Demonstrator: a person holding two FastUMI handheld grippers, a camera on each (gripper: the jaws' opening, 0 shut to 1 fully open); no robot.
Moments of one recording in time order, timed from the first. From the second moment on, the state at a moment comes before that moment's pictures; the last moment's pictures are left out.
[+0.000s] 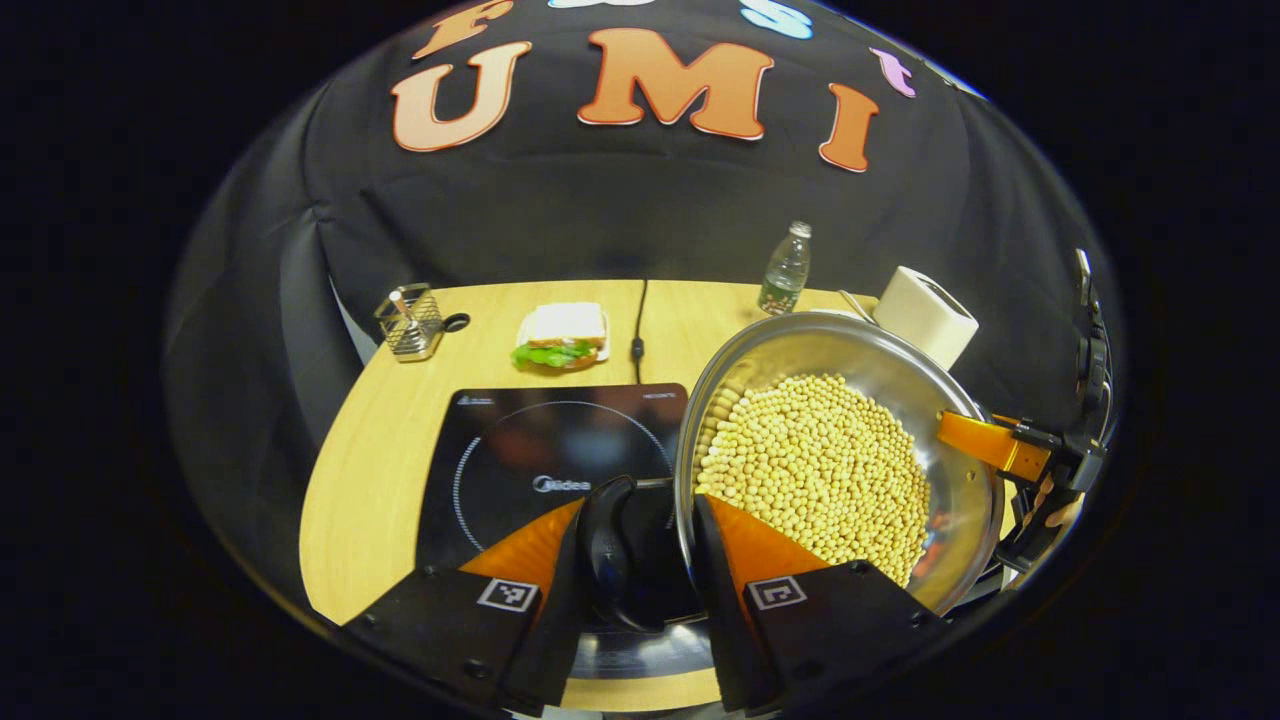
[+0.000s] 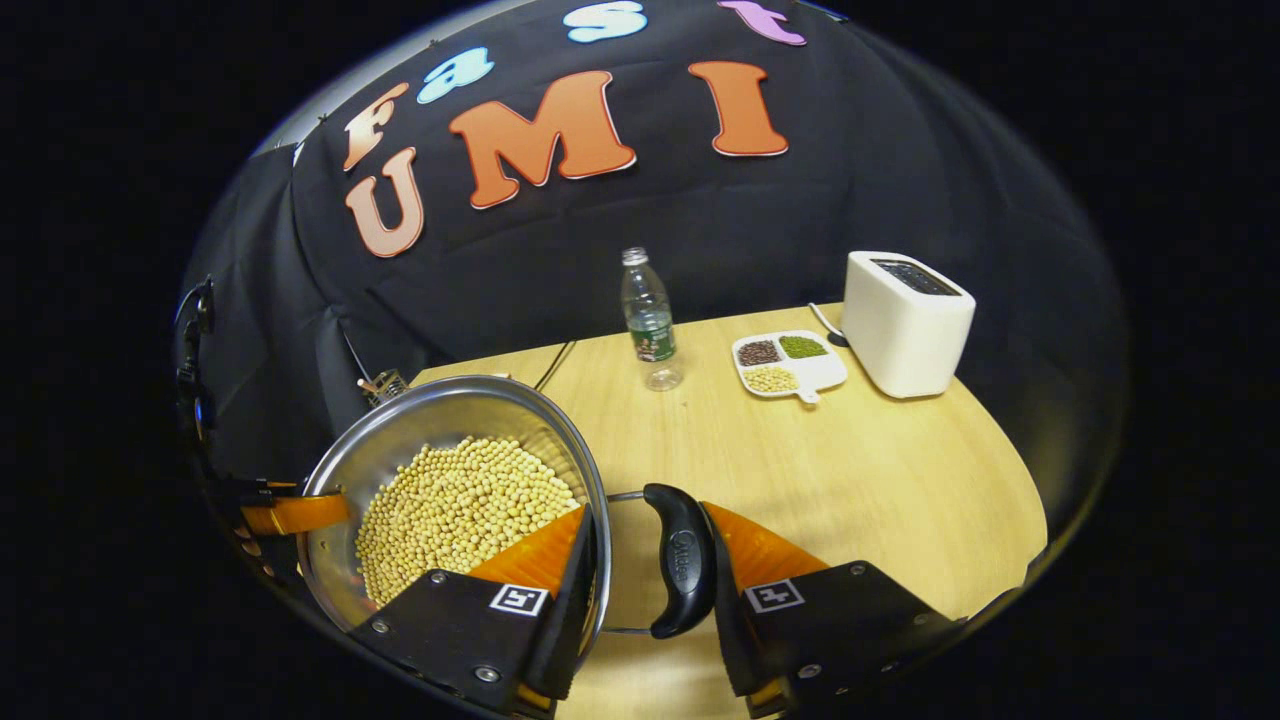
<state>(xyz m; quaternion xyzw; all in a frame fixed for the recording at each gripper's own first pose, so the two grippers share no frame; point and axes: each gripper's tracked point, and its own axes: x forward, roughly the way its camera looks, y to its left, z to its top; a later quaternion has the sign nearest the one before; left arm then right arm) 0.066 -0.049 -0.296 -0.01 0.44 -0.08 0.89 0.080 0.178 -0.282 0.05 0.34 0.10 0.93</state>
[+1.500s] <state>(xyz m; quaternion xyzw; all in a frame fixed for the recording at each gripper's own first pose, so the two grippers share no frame) 0.090 0.049 -0.275 -0.02 0.44 -0.02 0.90 0.106 0.356 -0.331 0.06 0.38 0.14 0.91</state>
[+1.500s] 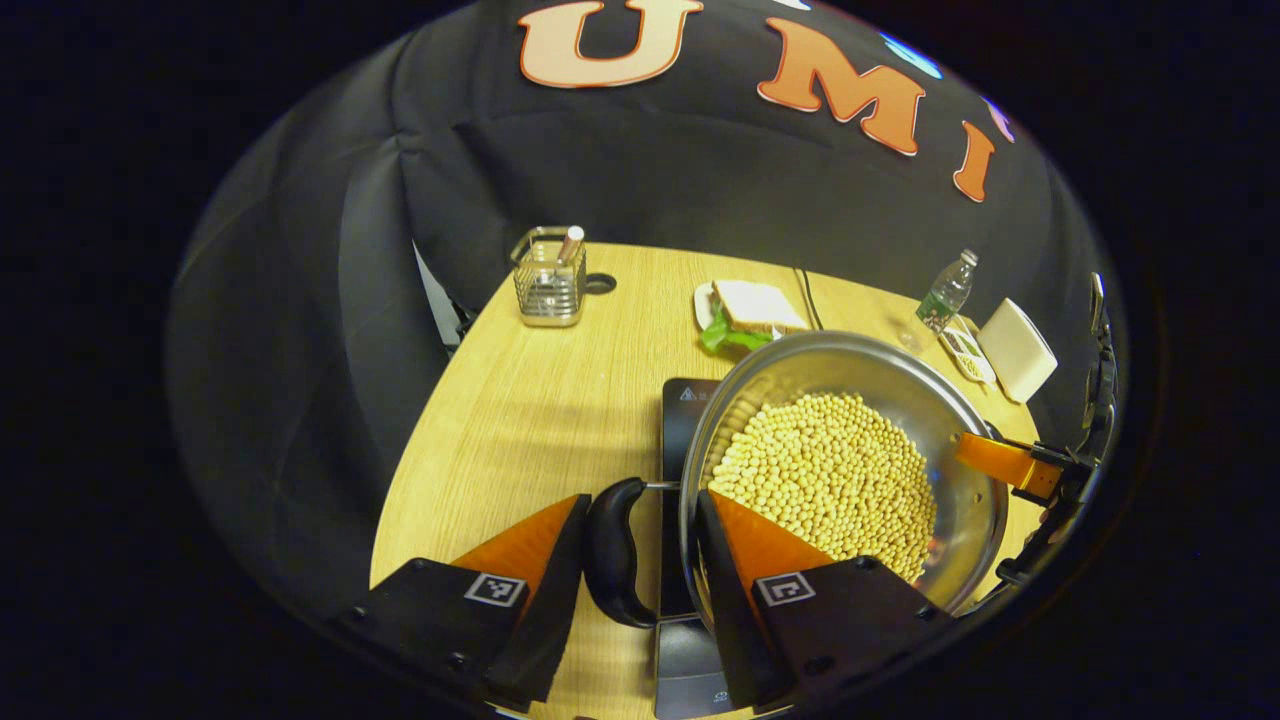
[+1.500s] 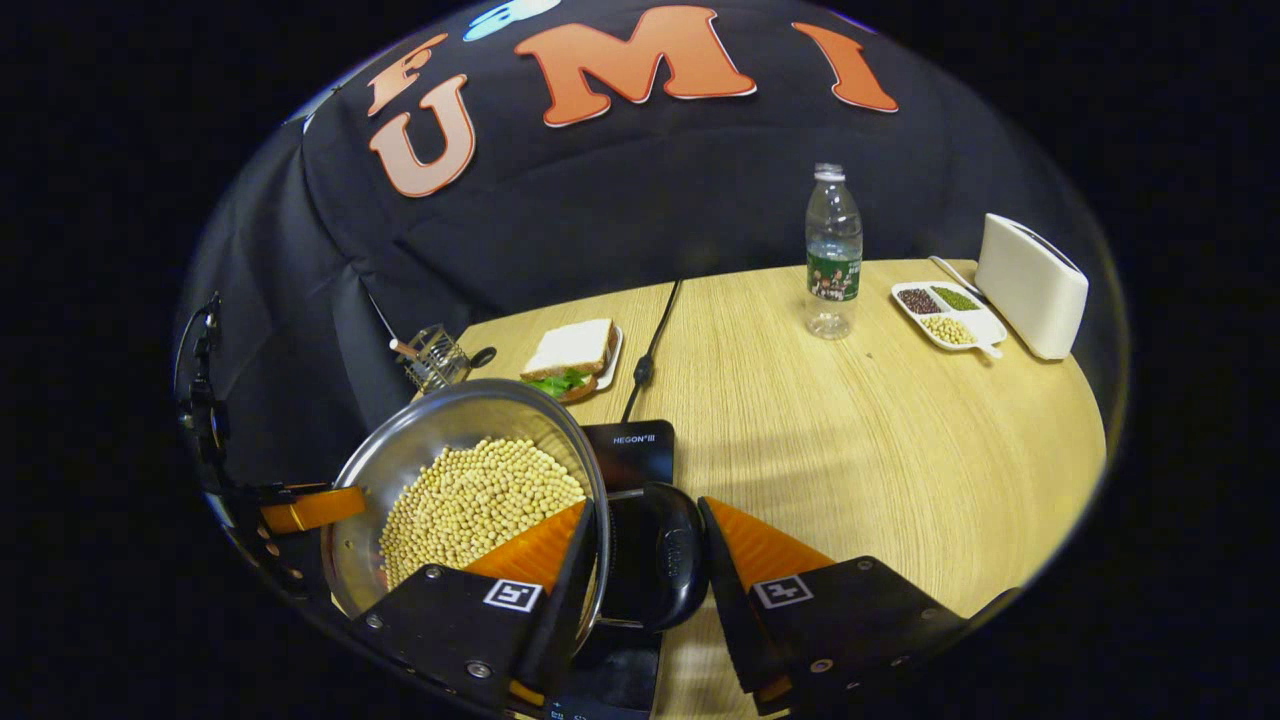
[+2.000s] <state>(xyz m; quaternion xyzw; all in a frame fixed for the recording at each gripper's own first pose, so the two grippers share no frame) 0.055 0.032 -0.092 -0.01 0.27 0.04 0.96 0.089 0.228 -0.177 0.02 0.22 0.09 0.97</state>
